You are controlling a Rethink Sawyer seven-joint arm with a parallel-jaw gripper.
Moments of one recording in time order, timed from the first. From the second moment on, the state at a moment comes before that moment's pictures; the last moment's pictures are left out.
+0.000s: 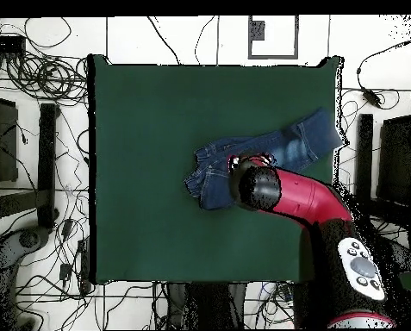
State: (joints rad) arm -0.39 -0.64 0.07 1.68 -0.13 0.31 1.44
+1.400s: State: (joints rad) arm -0.07 -0.61 -0.23 1.86 0.51 0.04 1.99
